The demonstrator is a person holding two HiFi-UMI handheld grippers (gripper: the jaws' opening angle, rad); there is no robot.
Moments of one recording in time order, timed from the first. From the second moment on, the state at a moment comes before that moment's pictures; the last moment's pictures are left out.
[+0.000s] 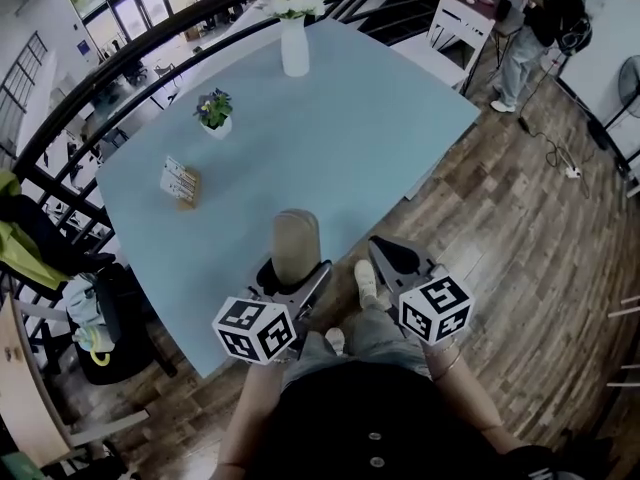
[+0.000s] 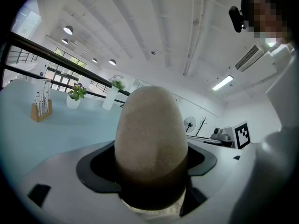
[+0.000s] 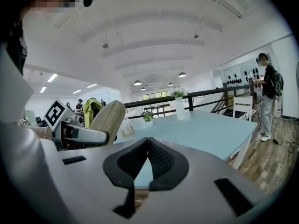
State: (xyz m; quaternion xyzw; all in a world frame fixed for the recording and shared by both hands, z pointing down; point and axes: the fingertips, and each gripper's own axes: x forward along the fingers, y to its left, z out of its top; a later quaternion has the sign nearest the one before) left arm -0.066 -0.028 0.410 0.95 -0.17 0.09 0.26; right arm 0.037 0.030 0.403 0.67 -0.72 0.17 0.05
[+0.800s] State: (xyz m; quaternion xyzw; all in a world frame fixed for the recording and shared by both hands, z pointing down) left arm -0.020 -0.163 0.420 0.91 -0.31 0.05 0.28; right arm 0.078 -0.156 0.404 0.53 -0.83 0.15 0.08
